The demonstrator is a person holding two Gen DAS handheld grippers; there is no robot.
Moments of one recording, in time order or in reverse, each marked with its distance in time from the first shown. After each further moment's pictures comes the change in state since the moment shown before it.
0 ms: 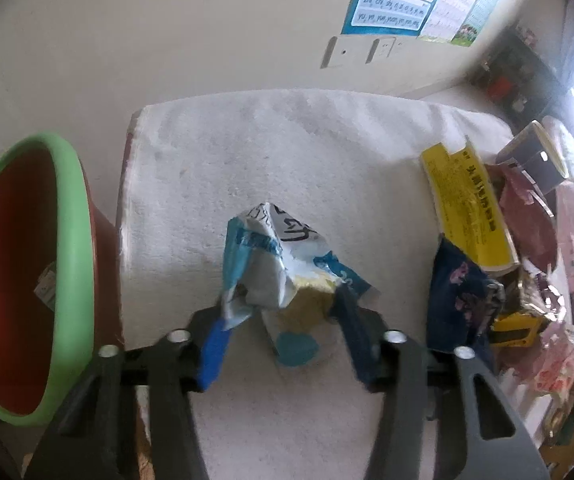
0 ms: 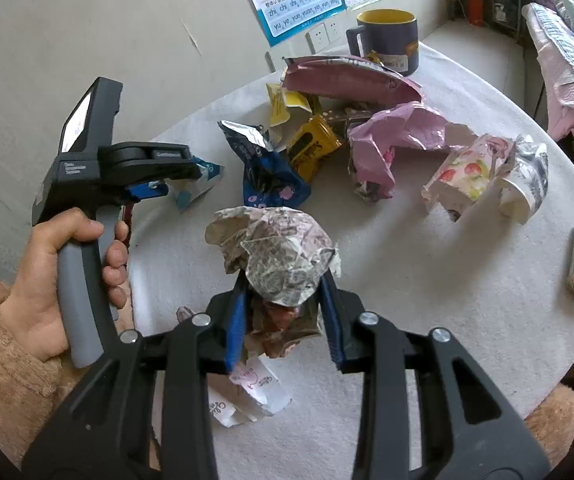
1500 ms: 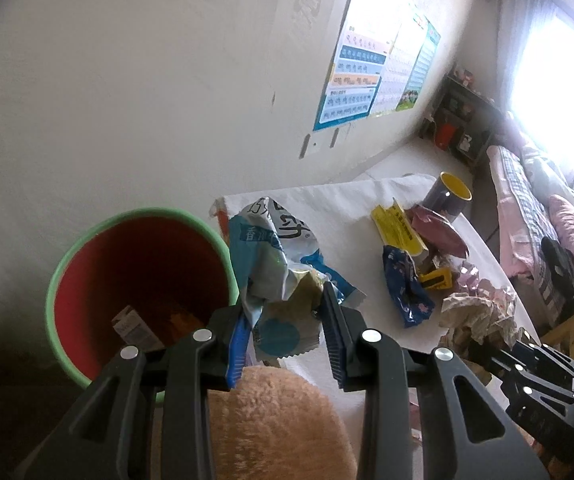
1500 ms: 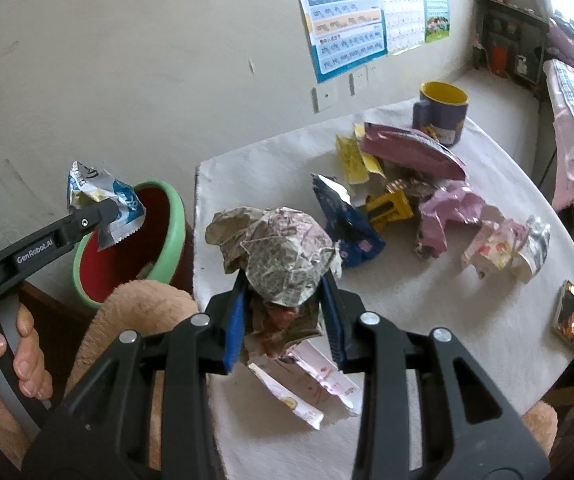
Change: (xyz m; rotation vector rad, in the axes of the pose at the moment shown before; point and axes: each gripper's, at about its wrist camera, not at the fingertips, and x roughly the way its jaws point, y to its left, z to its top) left arm -0.182 0.085 -0.066 0.112 -0.315 -0.090; right arm -0.041 0.091 0.019 -0.143 -0.086 -0.005
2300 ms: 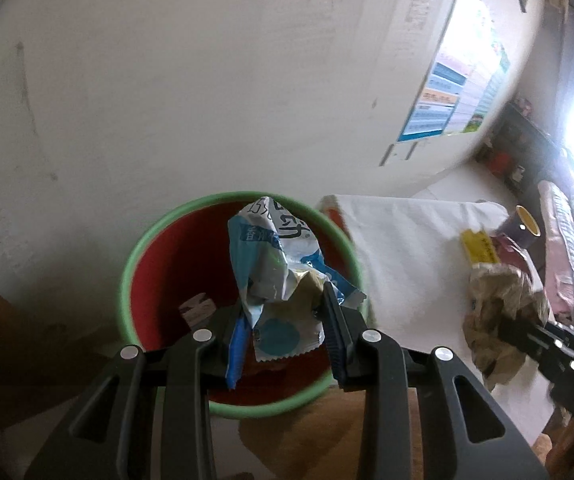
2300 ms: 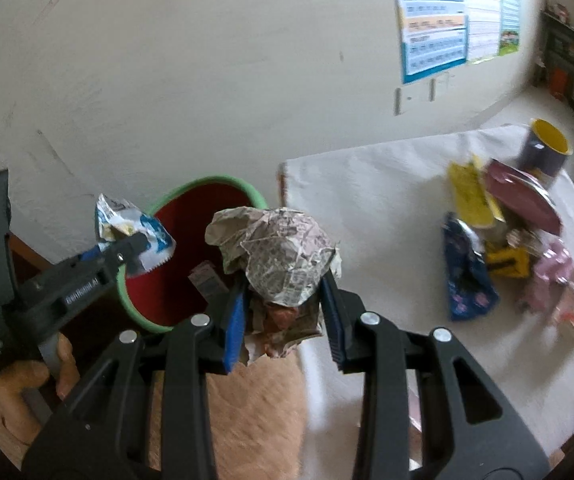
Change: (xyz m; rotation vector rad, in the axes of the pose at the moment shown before) left arm 0.012 0.108 -0.008 -0.163 0.015 0.161; right arm 0.057 0.104 0.041 -0.127 0.070 0.148
